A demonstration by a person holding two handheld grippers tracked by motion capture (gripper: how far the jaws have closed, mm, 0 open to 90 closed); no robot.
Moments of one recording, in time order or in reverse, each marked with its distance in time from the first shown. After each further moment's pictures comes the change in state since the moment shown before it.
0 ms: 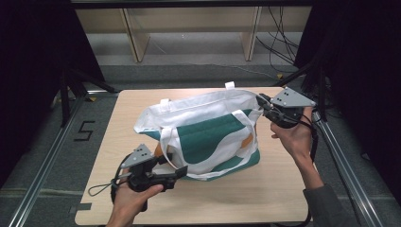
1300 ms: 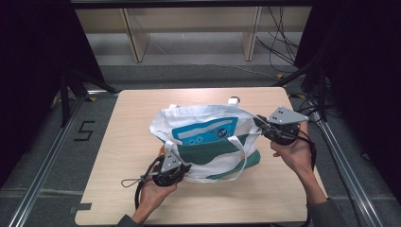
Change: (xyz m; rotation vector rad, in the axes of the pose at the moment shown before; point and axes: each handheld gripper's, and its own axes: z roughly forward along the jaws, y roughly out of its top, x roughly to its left) left arm 0.039 -0.065 0.077 0.204 0.149 0.257; right arm 0.020 -0.045 -0.002 0.137 0.126 0.006
